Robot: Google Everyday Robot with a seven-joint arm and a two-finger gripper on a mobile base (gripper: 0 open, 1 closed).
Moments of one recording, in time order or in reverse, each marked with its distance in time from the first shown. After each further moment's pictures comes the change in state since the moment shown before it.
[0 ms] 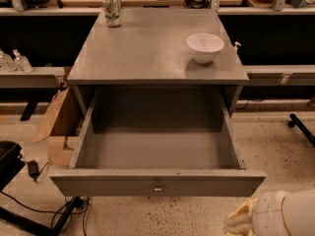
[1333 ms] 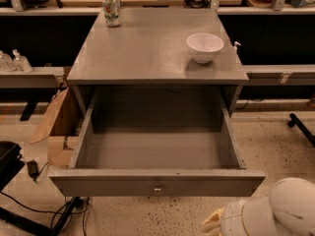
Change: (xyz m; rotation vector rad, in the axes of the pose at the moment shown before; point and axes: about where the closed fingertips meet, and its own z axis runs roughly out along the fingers) arm 0.007 0.014 0.098 -0.101 -0.040 -0.026
